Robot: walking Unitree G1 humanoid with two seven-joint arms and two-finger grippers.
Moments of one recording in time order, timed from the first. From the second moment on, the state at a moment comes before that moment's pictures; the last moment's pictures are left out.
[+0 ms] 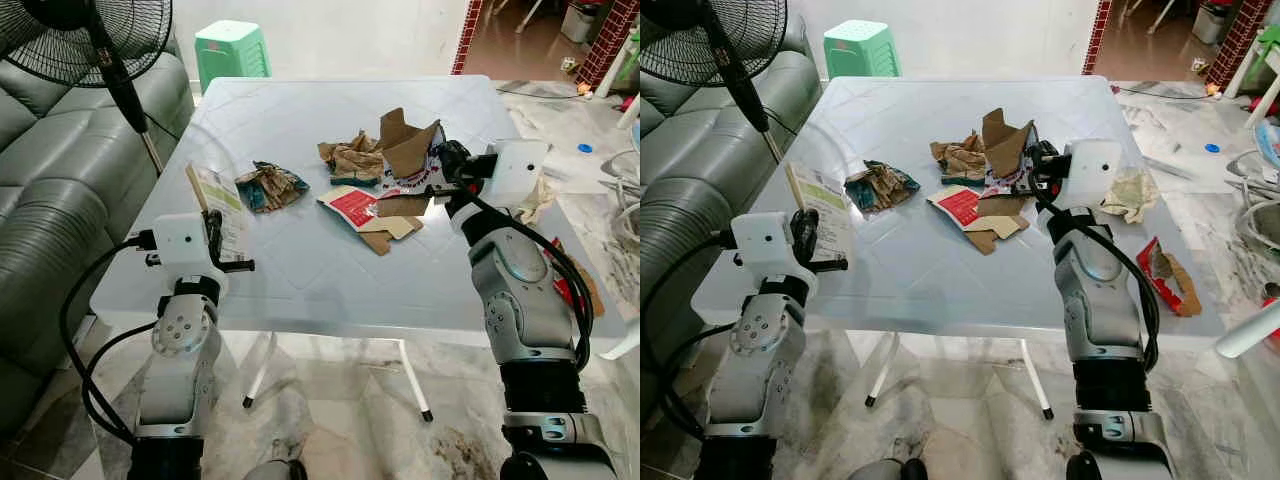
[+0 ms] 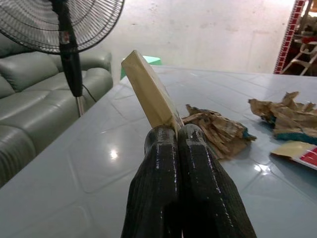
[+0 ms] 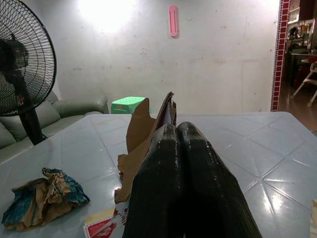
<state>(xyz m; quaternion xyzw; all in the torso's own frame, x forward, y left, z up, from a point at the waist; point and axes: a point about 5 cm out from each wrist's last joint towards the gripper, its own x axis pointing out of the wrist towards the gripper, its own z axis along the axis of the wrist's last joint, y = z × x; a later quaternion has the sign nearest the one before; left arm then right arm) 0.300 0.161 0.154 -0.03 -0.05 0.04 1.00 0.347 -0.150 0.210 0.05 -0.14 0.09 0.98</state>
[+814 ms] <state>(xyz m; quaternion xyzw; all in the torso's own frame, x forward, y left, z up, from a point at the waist) 0.303 0.168 0.155 -0.04 -0.05 0.03 1.00 0.350 -0.146 0.214 0.06 -0.14 0.08 0.98</state>
